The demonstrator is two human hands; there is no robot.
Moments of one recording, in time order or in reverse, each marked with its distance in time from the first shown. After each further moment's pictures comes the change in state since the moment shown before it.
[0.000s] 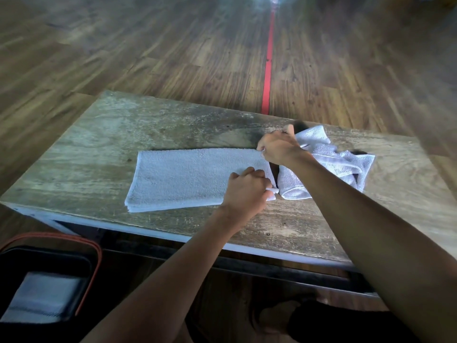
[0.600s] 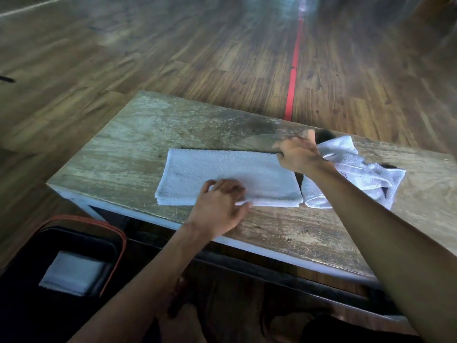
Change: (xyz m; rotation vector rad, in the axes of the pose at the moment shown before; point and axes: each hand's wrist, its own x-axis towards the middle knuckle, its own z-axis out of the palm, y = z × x) left_hand -0.084 -0.071 -0.029 0.078 0.076 -0.074; right_hand -0.004 -0.026 -0.012 0.006 0.031 -0.064
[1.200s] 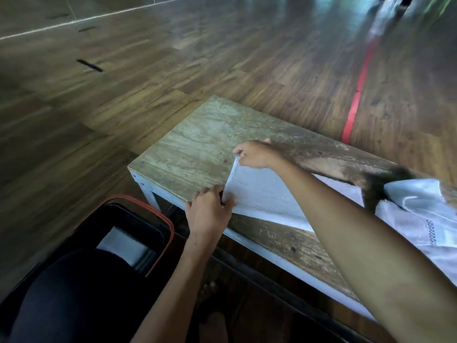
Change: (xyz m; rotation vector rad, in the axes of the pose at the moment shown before) left_hand -0.055 -0.075 -0.038 -0.269 0.185 -0.881; right_hand 0.077 -0.214 -0.021 0.262 -0.214 -0.403
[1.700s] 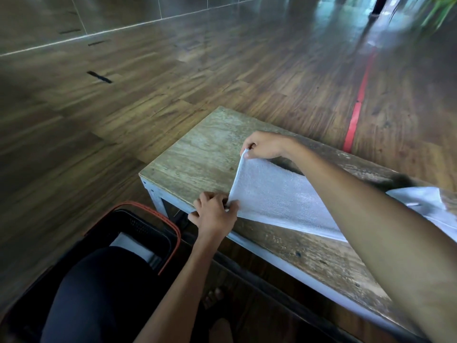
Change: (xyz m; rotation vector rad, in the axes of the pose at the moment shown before) left_hand 0.000 0.001 -0.007 -0.123 -0.099 -0.148; right_hand -0.019 -0.010 -0.060 0.166 -0.106 -0.087
